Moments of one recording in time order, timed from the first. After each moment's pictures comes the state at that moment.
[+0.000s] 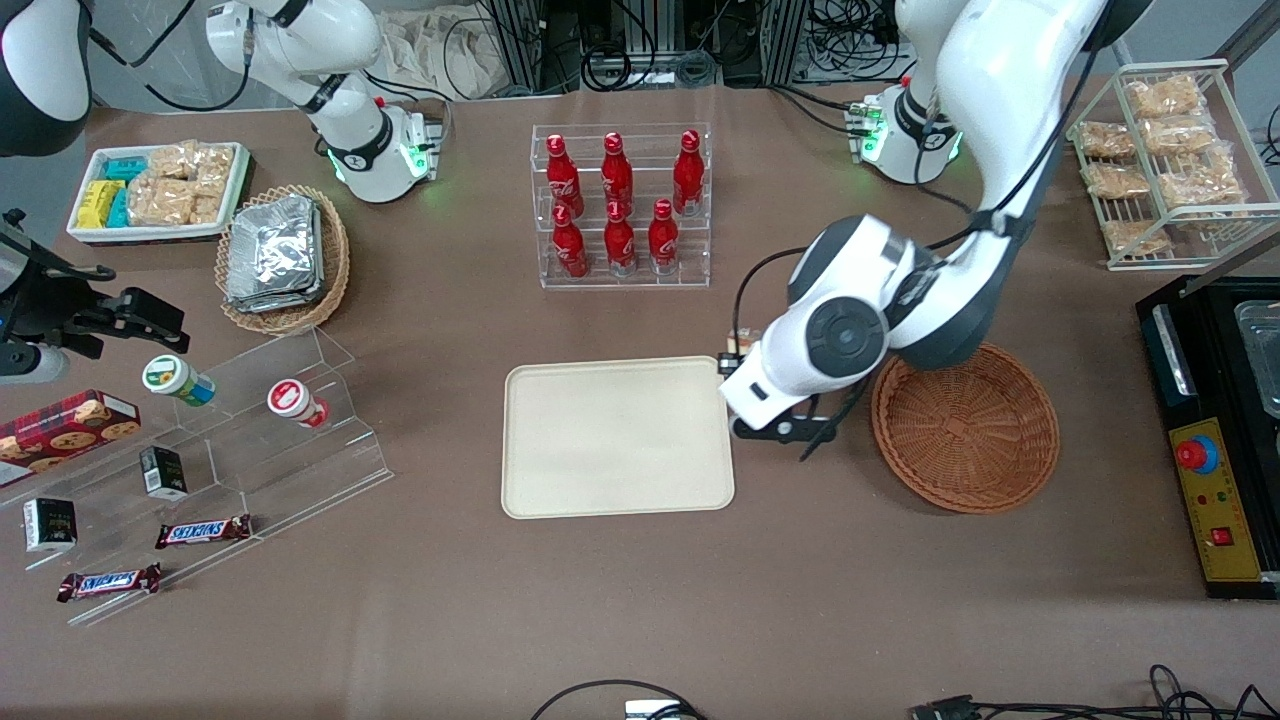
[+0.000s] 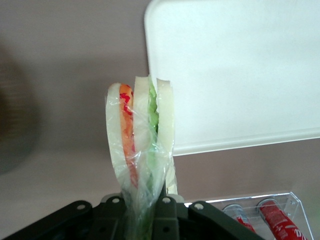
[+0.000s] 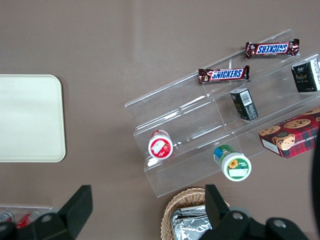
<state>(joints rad) -0.25 0.59 -0.38 -1.44 -0.03 1.80 -0.52</state>
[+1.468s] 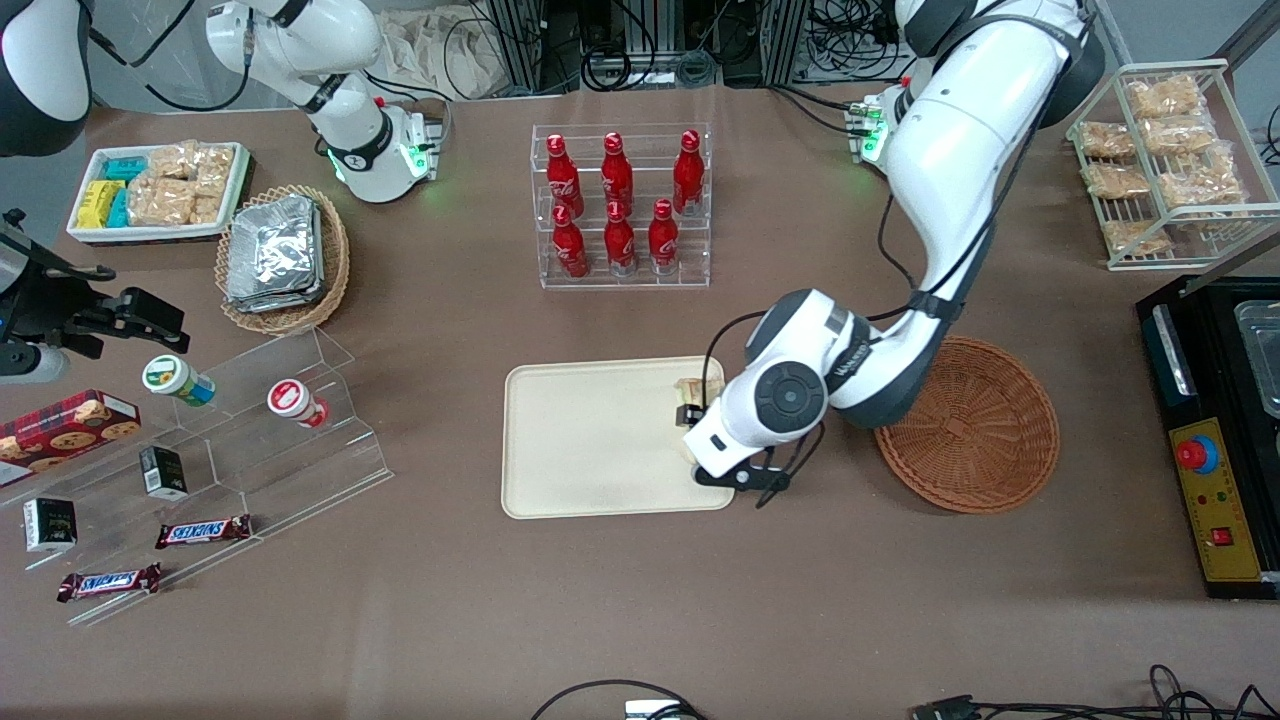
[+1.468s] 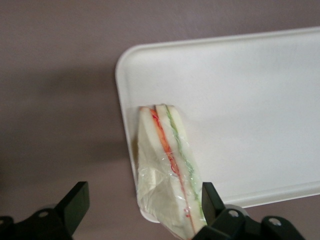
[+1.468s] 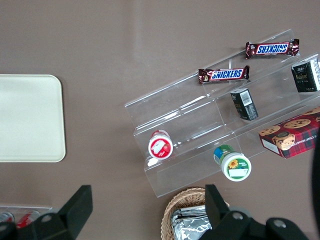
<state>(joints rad) -0.27 0.76 -0.37 -1.30 0.06 1.91 -0.52</state>
